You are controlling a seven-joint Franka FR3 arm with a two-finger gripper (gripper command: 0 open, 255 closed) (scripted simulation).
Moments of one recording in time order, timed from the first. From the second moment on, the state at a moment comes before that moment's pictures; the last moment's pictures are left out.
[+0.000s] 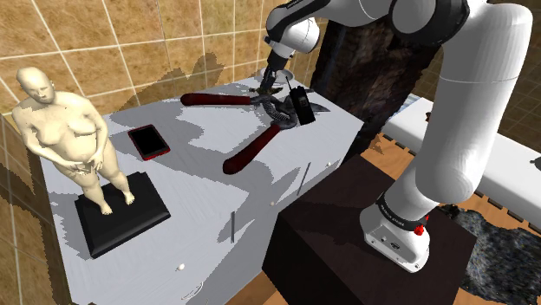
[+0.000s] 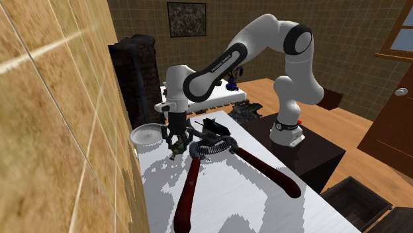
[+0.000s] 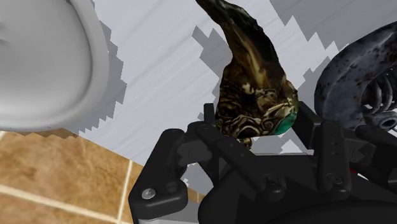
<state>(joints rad) 0.14 0.39 -0.26 -1.85 0.55 2.30 -1.32</state>
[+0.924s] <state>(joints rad) 0.15 0.33 -0.27 -1.82 0.50 2.22 -1.27</state>
